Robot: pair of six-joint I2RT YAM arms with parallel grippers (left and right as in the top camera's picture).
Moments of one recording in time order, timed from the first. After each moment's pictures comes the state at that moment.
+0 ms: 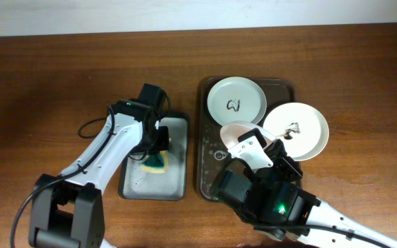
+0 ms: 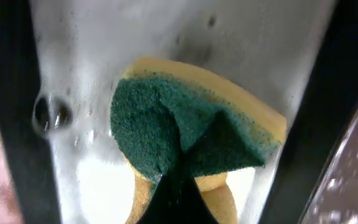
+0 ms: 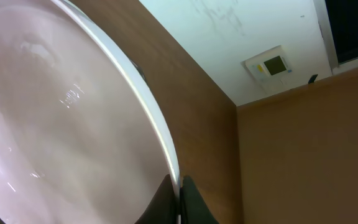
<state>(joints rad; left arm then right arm) -0.33 1.73 1.21 -0.97 0.00 -0.36 1.03 1.16 1.02 -1.14 1.14 0.28</state>
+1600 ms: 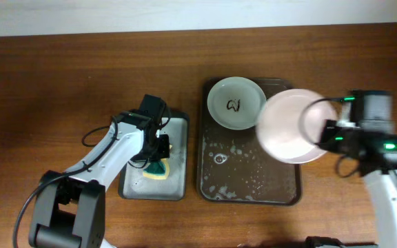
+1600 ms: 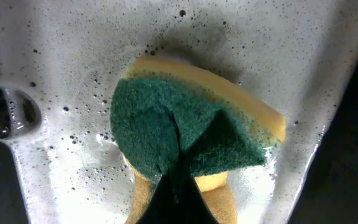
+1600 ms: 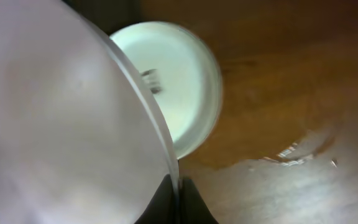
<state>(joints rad) -0.33 1.73 1.09 -0.85 0.02 -0.36 -0.15 1.17 1.16 -1.08 0.06 0.24</state>
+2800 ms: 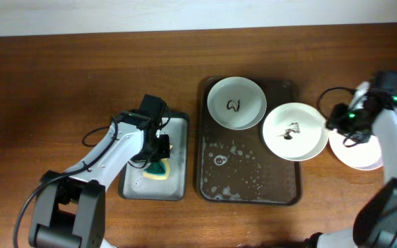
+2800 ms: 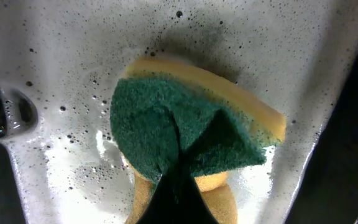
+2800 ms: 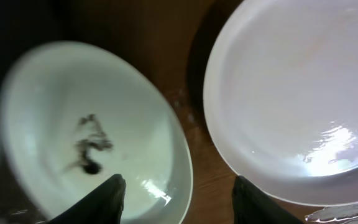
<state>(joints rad) -0.33 1.73 1.09 -0.85 0.03 -0.36 -0.35 1.67 1.23 -0.89 -0.09 0.12</state>
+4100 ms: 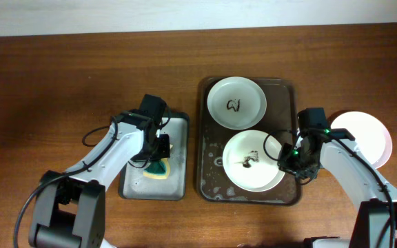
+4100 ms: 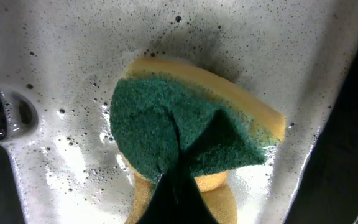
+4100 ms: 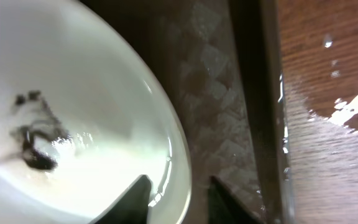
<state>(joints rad) -0.33 1.73 1.09 -0.84 0.03 -0.36 0.00 1.51 0.83 -0.83 -0.16 0.38</state>
